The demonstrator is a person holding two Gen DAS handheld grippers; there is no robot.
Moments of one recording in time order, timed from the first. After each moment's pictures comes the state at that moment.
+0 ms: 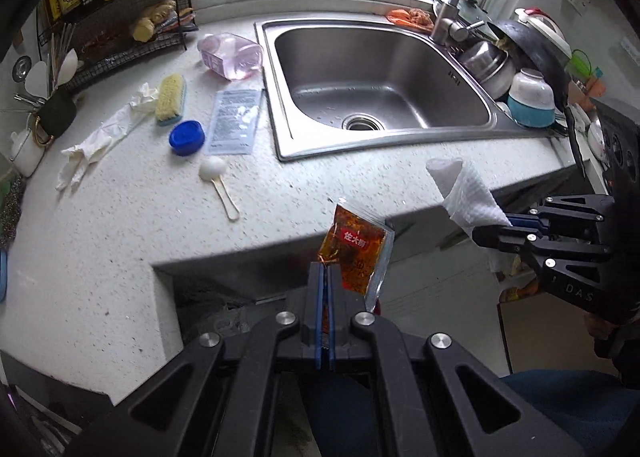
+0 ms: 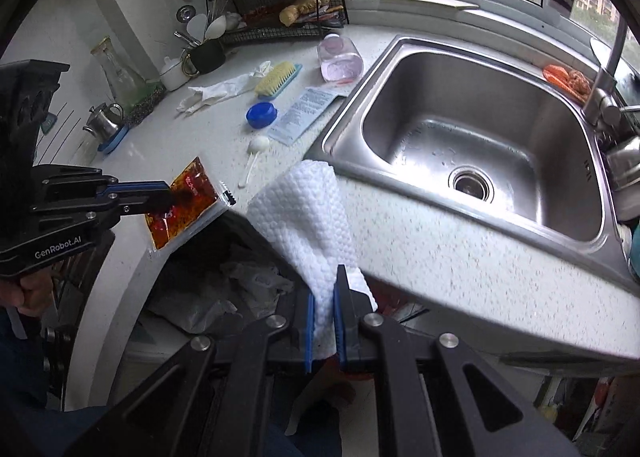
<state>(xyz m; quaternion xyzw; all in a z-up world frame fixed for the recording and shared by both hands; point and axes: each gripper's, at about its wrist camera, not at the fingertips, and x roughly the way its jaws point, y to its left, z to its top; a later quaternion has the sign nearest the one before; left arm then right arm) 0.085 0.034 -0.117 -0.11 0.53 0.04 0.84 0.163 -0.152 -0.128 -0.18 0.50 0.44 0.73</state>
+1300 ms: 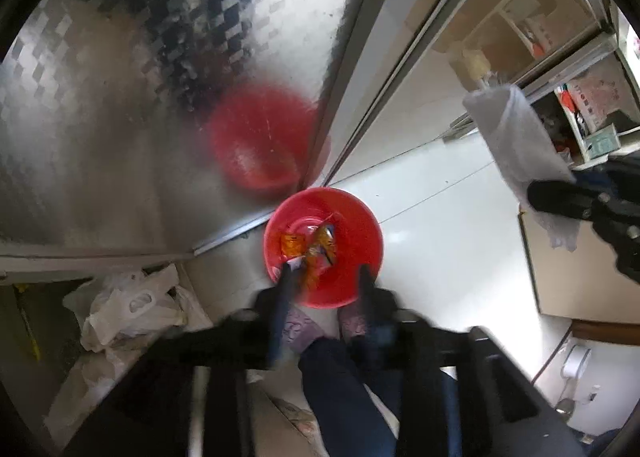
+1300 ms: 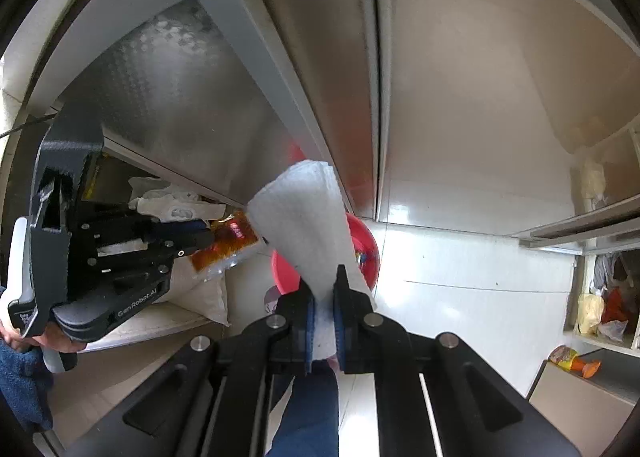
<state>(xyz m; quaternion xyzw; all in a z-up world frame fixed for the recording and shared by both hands) 0.139 -0.058 -0.442 -0.08 0.65 -0.05 0.76 0.182 -0.190 -0.397 -0.15 0.62 0.30 0.71</state>
